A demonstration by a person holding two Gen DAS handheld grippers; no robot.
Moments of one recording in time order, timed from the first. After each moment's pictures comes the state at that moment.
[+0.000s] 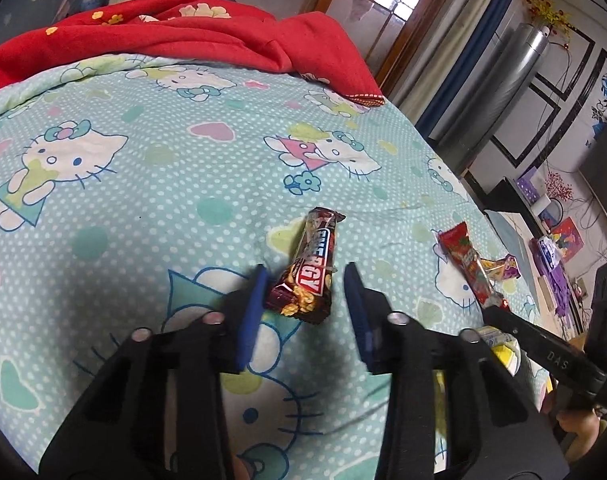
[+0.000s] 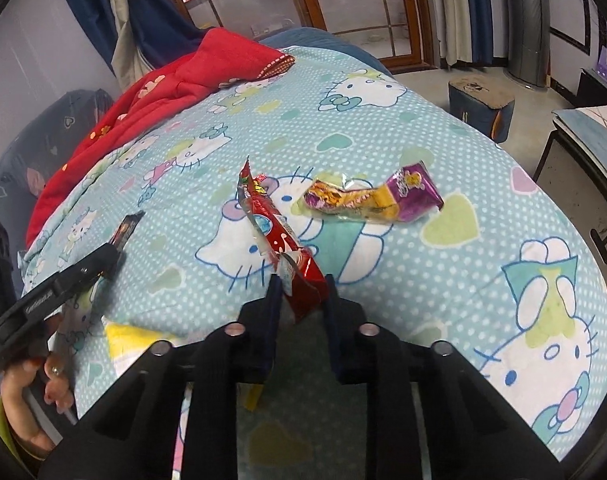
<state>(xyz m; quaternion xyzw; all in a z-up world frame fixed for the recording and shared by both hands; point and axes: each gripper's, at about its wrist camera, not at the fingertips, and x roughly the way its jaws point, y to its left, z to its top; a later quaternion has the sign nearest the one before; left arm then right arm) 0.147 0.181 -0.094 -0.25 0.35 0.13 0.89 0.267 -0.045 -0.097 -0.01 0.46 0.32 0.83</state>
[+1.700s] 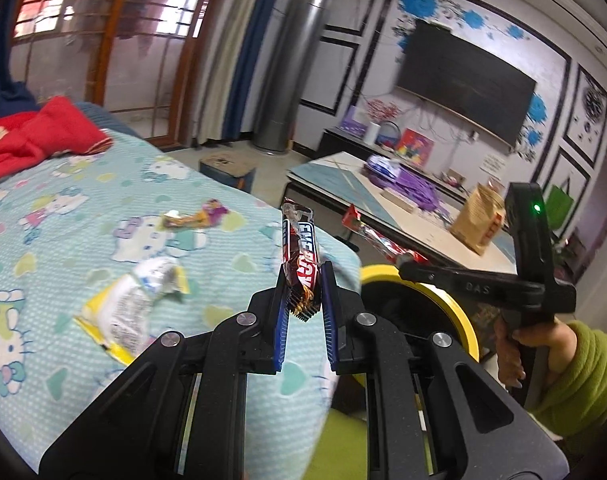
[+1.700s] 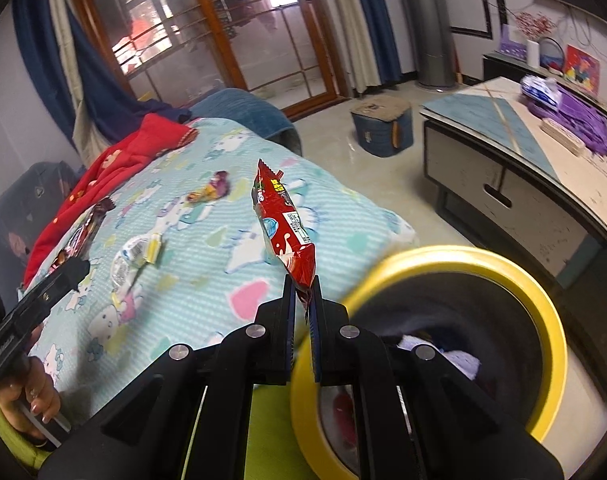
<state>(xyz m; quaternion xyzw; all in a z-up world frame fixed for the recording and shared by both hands) 0.106 -0.029 -0.030 -0.09 0.28 -0.19 0.94 0.169 -0.259 -0.056 0.07 0.40 0.20 0.89</state>
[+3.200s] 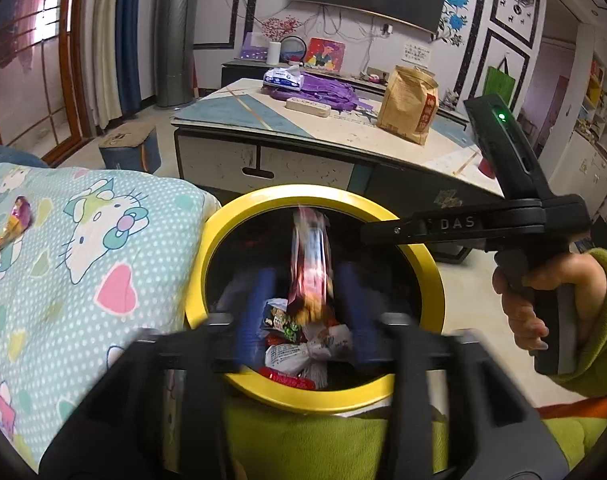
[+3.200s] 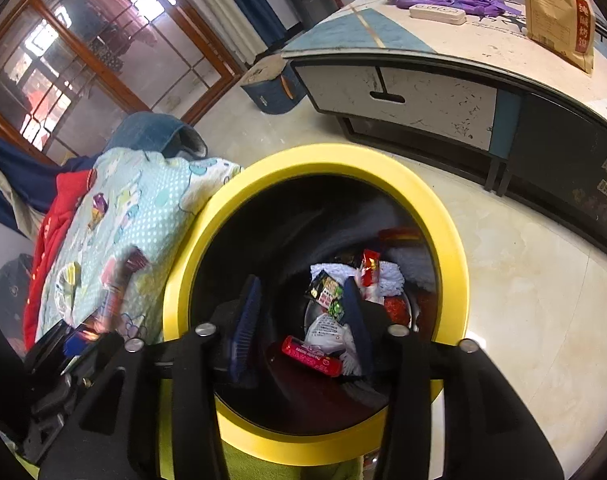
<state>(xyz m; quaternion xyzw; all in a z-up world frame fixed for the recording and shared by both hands) 0.136 -0.186 -0.093 0.05 0.35 -0.33 0.87 0.145 -0.395 -0.115 0.22 0.47 0.07 0.85</state>
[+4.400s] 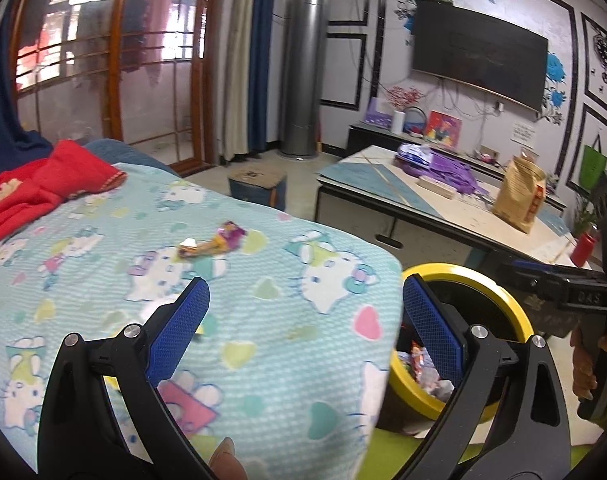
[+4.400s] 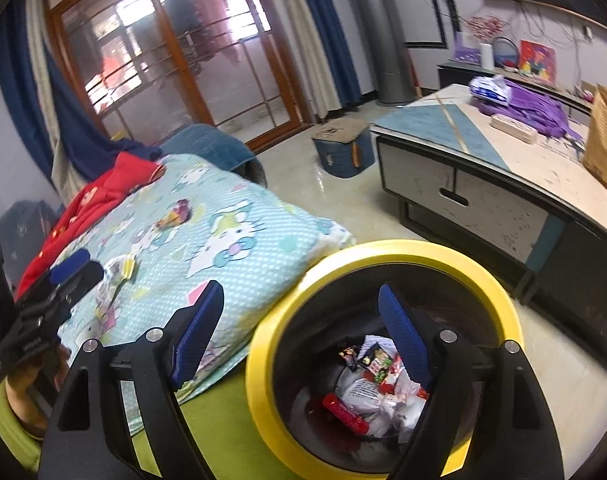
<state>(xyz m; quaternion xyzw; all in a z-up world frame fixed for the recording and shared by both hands) 0.133 -0.049 -0.037 -0.01 0.26 -0.11 0.96 0.140 -0.298 -0.048 0.09 0.36 0.16 0.92</state>
